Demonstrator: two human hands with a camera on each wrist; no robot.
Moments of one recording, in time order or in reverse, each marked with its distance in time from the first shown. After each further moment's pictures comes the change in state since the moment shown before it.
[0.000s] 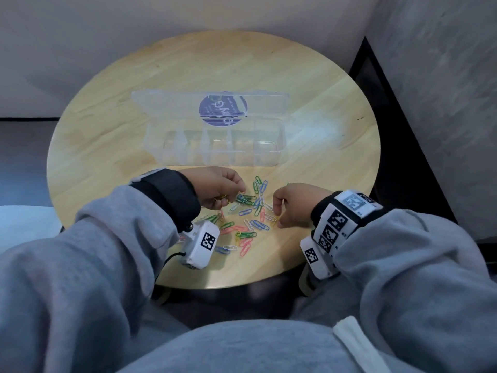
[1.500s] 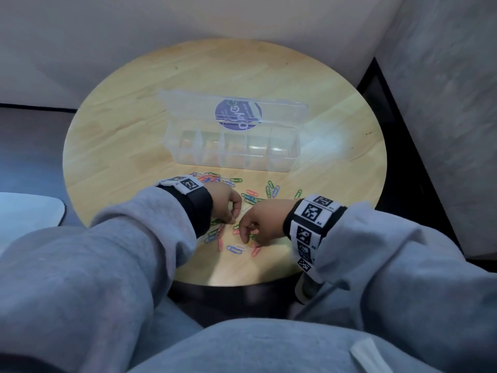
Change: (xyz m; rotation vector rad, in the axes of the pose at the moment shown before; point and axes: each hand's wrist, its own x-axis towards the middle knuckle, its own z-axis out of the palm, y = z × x) left_hand 0.005 -0.029 -0.011 0.983 0.050 0.101; right_hand 0.010 -0.066 0.013 -0.234 -0.251 -0.393
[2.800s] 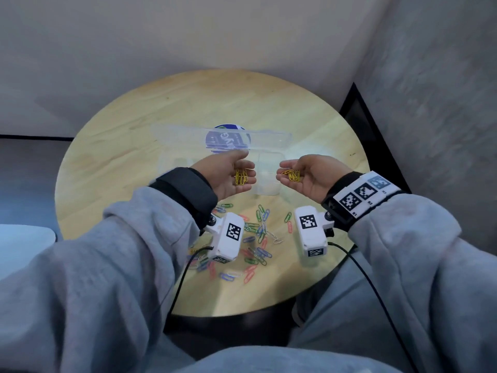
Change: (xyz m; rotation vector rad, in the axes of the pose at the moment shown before) left_hand 0.000 0.036 -0.072 -1.570 0.144 0.005; right_hand -0.040 0.076 -0.070 1.853 0.676 0.168
